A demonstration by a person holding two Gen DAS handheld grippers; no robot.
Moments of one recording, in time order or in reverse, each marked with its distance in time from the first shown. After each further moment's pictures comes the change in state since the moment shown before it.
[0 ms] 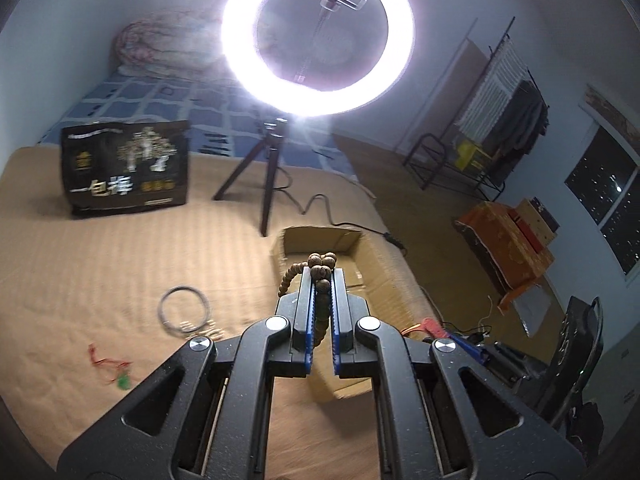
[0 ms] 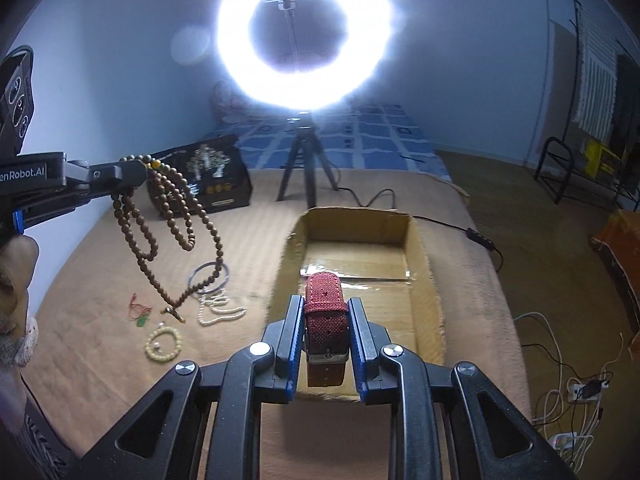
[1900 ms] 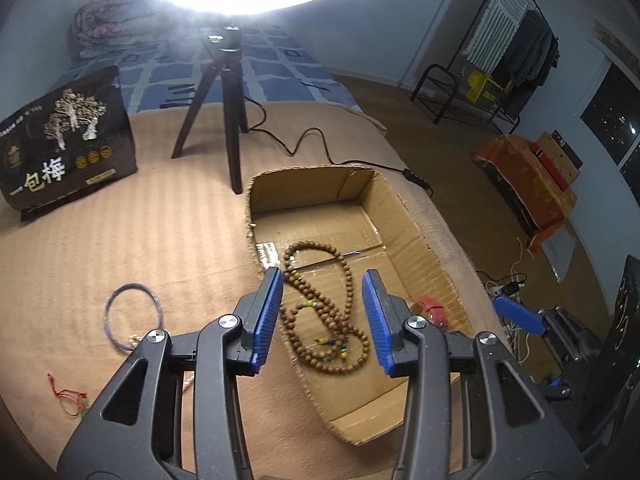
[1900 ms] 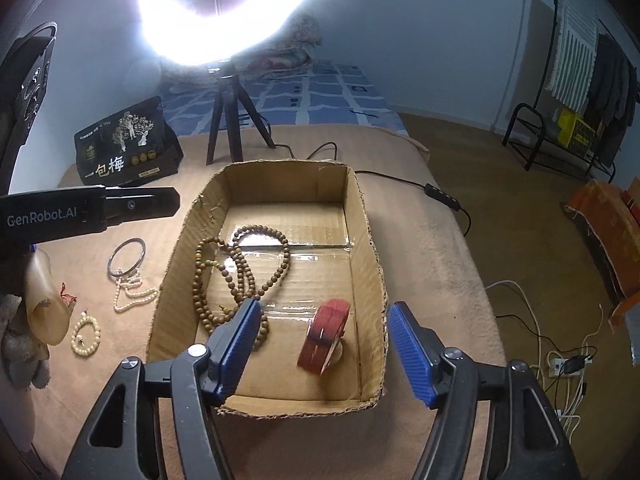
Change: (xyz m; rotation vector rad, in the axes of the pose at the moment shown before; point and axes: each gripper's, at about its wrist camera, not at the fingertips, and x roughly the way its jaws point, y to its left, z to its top) left arm 0.131 -0.018 -0.024 0.129 0.195 0.083; right arm 0.060 -0.042 -0.012 0.030 0.115 -0.121
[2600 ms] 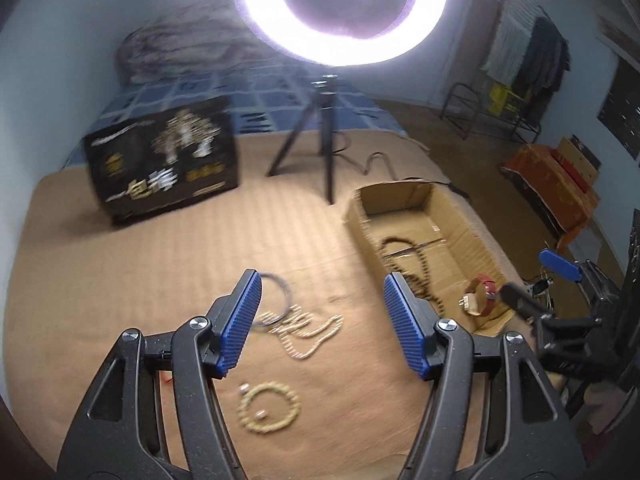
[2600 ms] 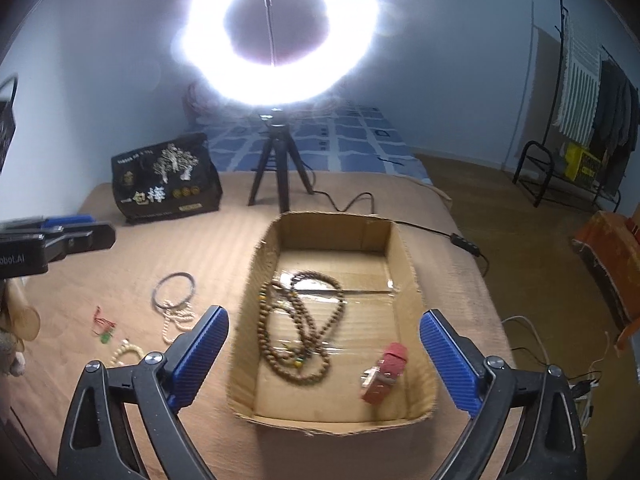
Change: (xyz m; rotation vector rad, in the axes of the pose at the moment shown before) left arm -0.100 0.087 -0.028 0.012 -0.084 0.124; right arm -0.033 0.052 0.016 -0.023 -0.139 0.058
